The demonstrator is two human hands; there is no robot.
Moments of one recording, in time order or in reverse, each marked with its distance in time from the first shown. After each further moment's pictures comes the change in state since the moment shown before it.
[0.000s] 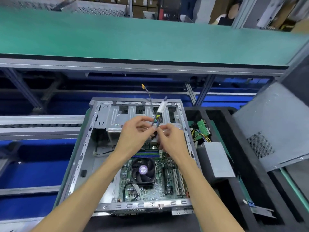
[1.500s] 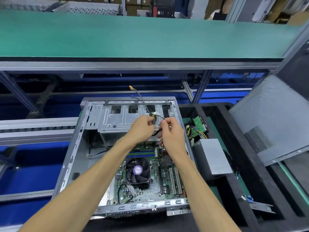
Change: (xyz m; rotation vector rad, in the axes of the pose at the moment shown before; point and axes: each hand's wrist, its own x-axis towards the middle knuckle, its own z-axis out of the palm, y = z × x) left_hand 0.053 -0.006 0.041 0.561 -0.228 -0.163; right_hand -0.006 0.001 -0.012 0.263 0.175 -0.042
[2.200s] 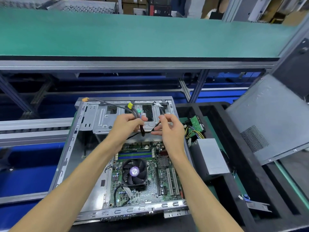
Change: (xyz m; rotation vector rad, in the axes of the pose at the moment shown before) left_hand -0.021 -0.017 -0.022 -0.616 0.128 -0.057; right_hand 0.005 -0.008 -0.001 0.249 0.049 0.028
